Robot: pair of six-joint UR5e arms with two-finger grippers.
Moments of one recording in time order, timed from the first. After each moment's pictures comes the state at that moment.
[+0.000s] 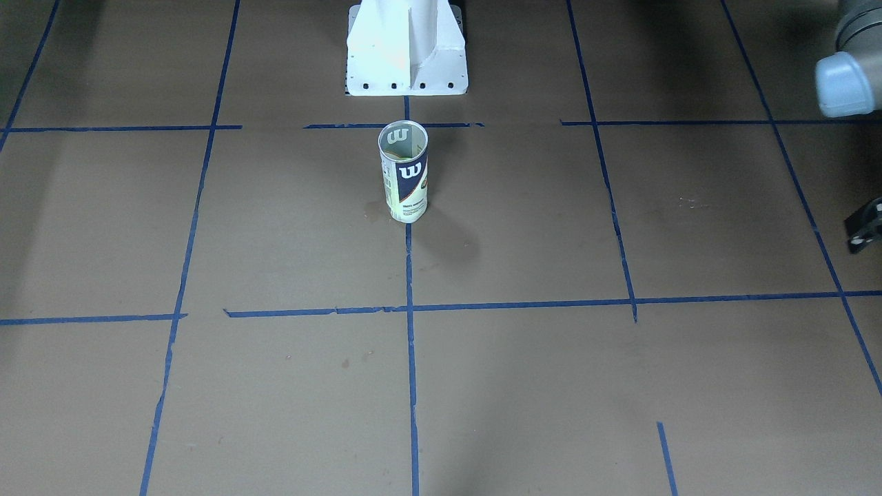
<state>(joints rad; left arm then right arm) -1.38 -1.69 -1.65 -1.47 -2.15 -0.04 1.61 -1.60 1.56 -1.56 2.25 -0.50</state>
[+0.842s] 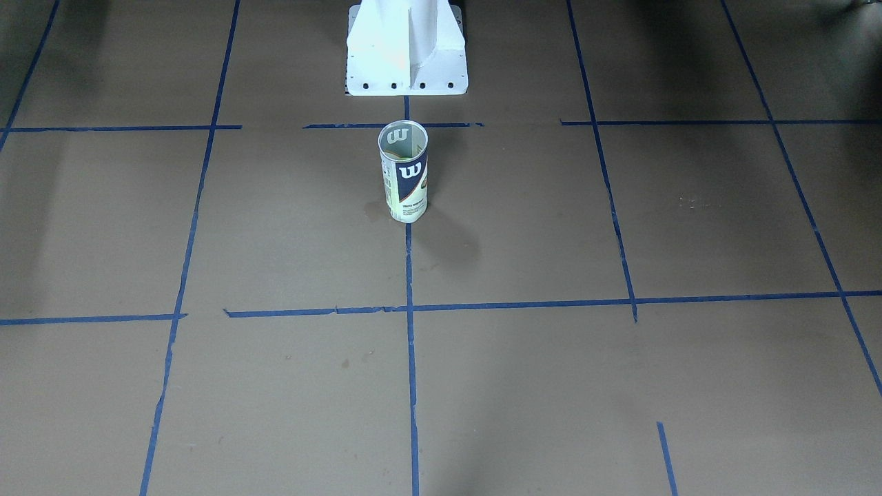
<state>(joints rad) -1.51 -1.60 -1.60 -1.48 -2.34 0.12 1.58 -1.58 1.69 -1.80 2.23 -0.49</state>
